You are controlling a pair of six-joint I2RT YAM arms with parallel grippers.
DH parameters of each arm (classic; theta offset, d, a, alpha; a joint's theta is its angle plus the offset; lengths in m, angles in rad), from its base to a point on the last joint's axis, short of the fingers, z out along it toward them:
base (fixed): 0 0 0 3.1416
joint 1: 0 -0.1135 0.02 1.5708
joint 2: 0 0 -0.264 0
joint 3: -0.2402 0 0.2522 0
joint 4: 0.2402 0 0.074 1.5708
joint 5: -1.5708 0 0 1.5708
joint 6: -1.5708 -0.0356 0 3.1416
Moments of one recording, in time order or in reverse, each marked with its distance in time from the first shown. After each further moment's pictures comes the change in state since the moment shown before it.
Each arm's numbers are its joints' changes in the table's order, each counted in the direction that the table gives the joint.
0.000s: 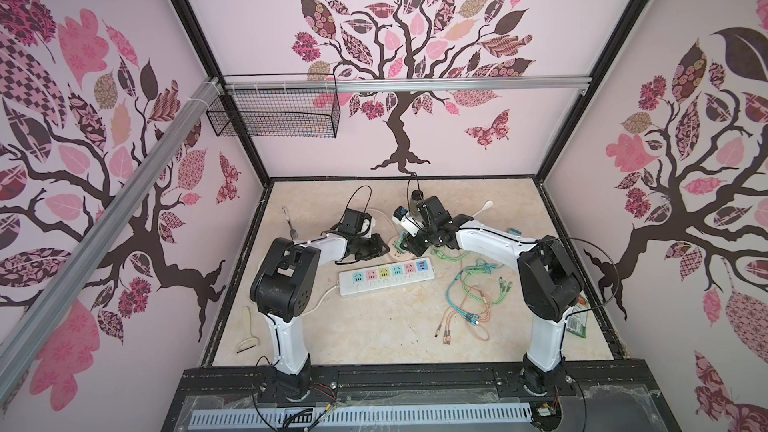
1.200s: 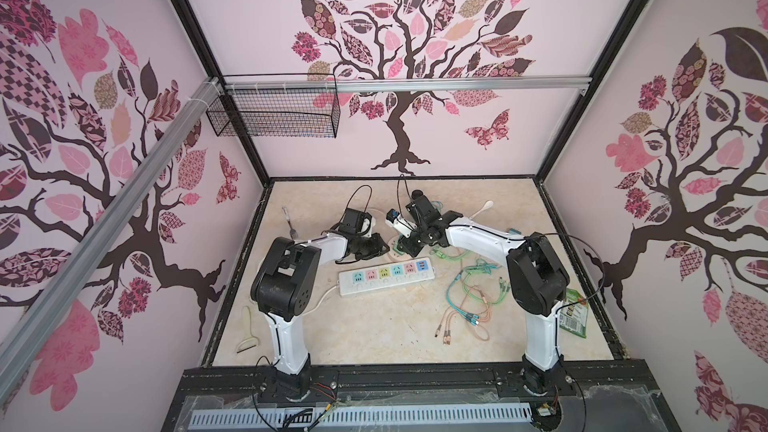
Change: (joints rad) left arm 0.000 0.007 -0.007 -0.003 -0.001 0.001; right arm -0.041 0.086 -0.124 0.117 -0.082 0.040
